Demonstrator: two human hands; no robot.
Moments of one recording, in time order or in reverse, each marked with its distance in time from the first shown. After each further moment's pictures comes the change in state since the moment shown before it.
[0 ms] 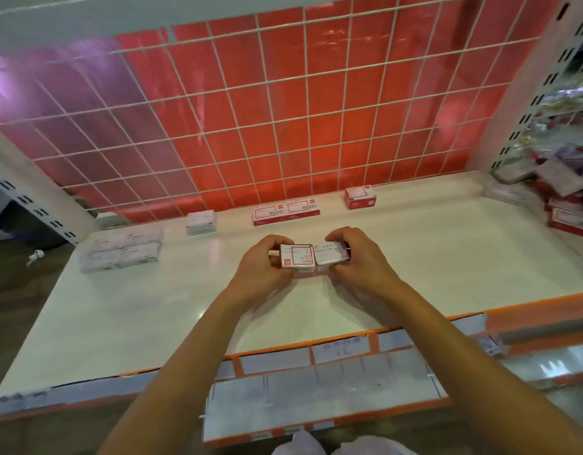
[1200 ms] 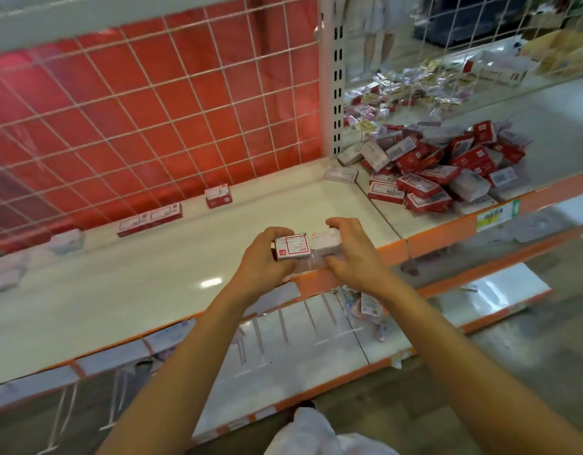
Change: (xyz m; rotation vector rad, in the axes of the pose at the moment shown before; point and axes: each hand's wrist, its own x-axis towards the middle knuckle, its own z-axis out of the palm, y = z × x) left_hand -0.026 0.115 0.246 0.167 -0.100 0.122; right_hand -0.124 0.121 -0.197 -0.098 0.119 0.102
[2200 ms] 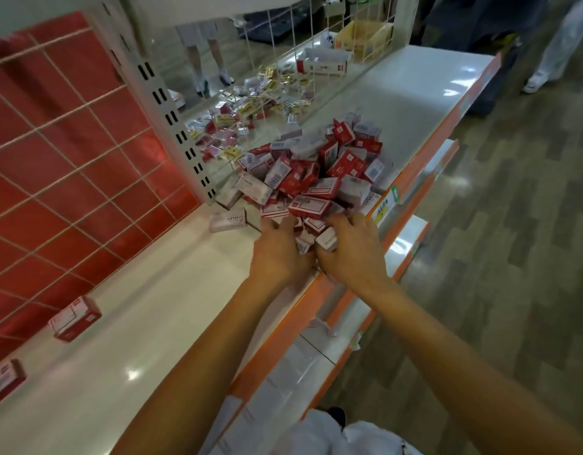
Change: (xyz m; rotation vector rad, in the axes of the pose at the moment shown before) left_hand 0.127 0.094 0.131 0.543 -0.302 0.367; right_hand 0.017 0.077 -0.072 -0.383 0.552 0.543
